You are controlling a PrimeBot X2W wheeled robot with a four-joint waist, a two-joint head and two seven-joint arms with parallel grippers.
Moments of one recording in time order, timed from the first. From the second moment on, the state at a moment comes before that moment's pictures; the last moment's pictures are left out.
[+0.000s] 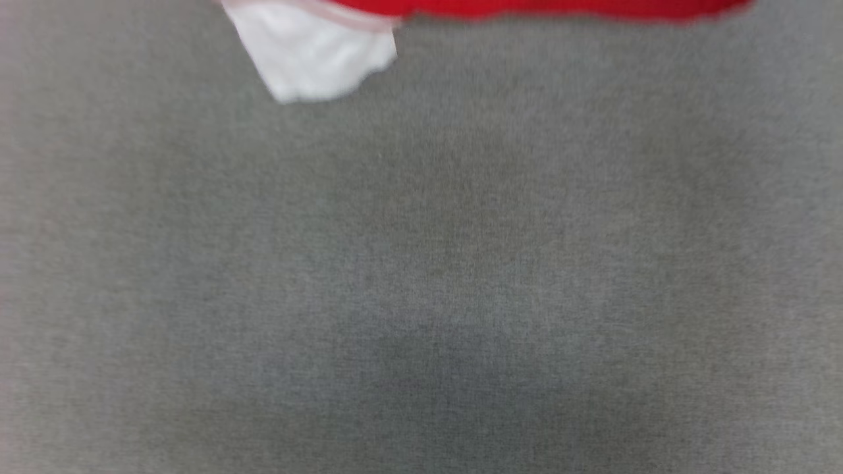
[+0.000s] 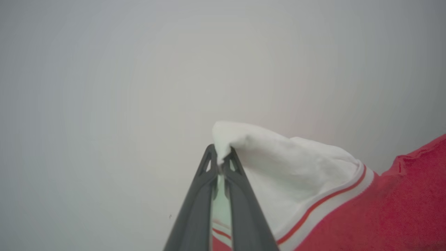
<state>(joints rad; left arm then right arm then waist) -2.01 0.37 -0.96 1.04 -0.76 -0.02 -0.03 -1.76 -0.34 0.59 1.18 0.50 0.13 -0.22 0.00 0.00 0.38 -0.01</state>
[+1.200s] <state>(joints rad) -1.40 0.36 -1.08 0.93 -0.88 -0.13 0.05 -1.21 -0.34 0.52 1.05 0.37 0.13 -0.19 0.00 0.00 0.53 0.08</state>
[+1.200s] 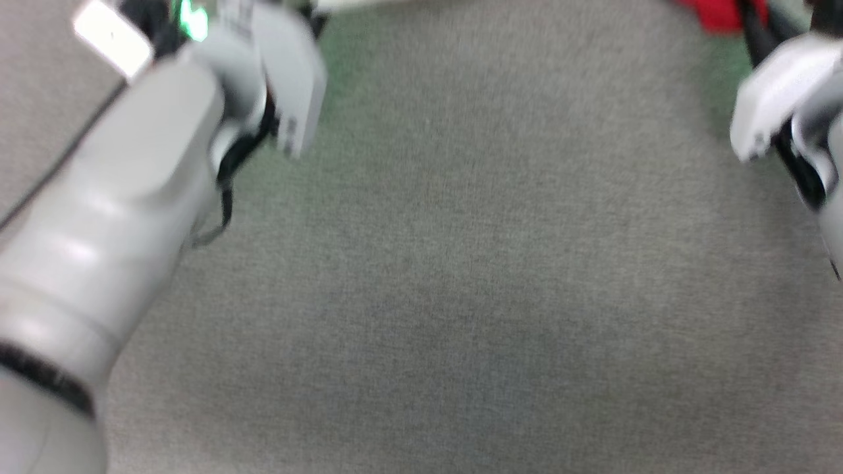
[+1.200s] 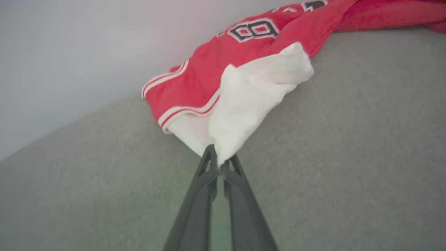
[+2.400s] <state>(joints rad) -0.59 1.17 -1.09 -0.49 -1.16 0.57 0.37 -0.18 -0.84 0.43 0.11 0.94 0.13 0.43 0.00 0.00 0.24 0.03</state>
